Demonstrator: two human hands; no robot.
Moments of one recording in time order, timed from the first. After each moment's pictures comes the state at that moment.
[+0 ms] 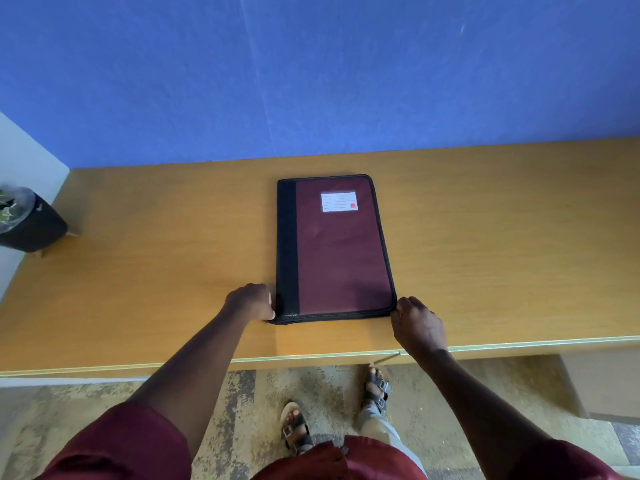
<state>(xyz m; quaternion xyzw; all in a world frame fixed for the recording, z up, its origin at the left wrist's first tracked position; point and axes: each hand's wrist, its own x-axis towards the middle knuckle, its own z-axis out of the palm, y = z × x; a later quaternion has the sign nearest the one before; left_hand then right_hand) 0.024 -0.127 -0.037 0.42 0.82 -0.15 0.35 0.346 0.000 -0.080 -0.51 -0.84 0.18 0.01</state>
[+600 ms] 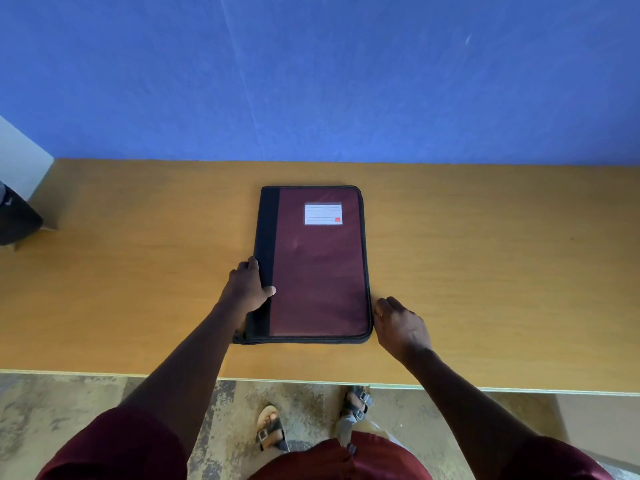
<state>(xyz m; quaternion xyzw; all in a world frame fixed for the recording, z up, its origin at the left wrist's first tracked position) 0.041 -0.056 -0.043 0.34 0.90 0.03 0.29 0.343 0.075 -0.077 -0.38 -0.91 0.17 -0.04</state>
